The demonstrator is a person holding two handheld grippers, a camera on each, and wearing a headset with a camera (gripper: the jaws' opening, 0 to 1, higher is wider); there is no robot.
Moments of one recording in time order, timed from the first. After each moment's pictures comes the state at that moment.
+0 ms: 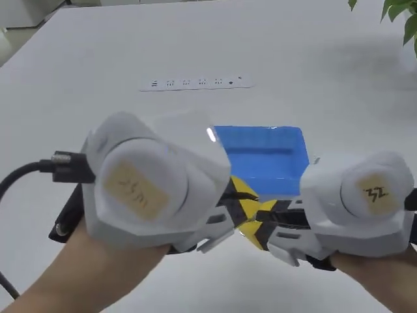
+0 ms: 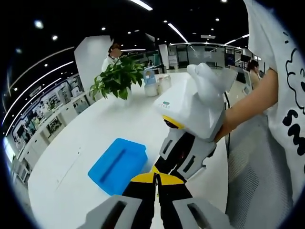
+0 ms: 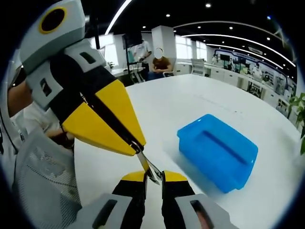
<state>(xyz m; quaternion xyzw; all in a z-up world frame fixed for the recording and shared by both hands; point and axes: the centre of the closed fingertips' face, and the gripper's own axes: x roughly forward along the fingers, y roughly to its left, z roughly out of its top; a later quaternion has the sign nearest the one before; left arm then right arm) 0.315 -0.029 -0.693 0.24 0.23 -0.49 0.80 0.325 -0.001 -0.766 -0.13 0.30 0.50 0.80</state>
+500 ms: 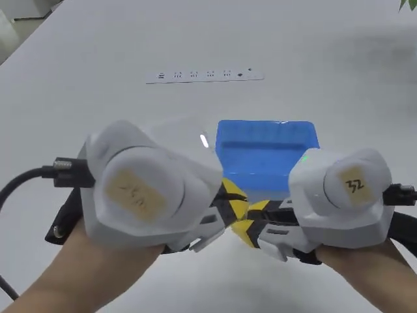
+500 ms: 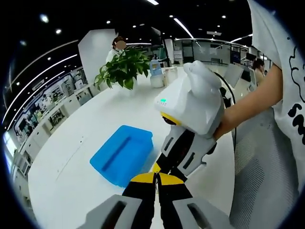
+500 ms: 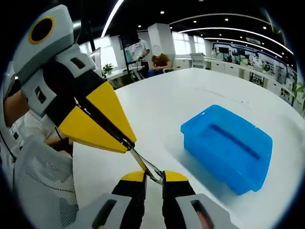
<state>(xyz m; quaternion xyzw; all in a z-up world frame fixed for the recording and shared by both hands) 0.326 -0.009 -0.716 0.24 0.26 -0.47 0.81 0.332 0.013 -0.789 -0.09 0.33 0.50 0.79</state>
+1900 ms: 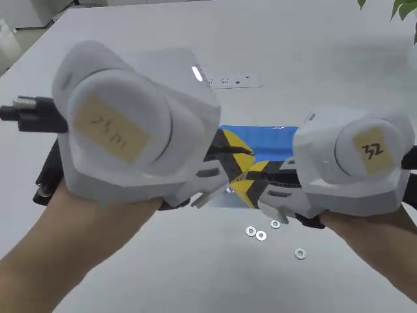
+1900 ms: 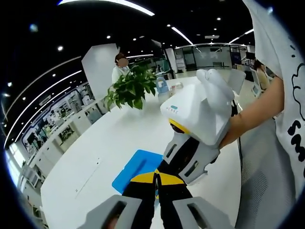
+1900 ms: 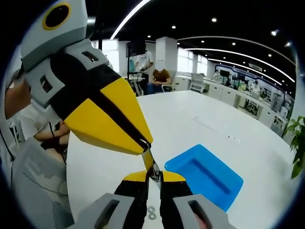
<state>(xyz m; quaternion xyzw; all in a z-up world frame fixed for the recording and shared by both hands) 0.344 -0.018 -0.644 0.26 0.18 -0.45 0.83 0.362 0.013 -0.718 -0.15 0.23 0.49 0.83</state>
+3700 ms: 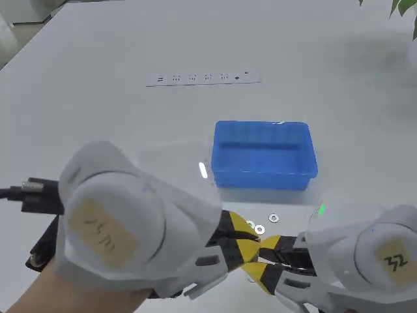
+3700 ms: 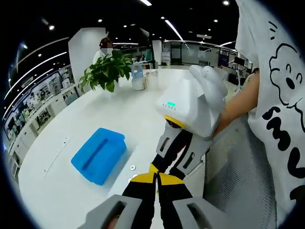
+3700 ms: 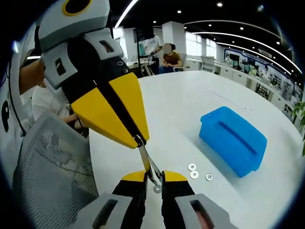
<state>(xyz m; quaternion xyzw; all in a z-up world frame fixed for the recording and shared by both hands) 0.264 -0.027 -0.704 0.22 0.27 -0.53 0.77 0.268 -0.004 -0.780 -0.15 0.31 0.52 0.78</state>
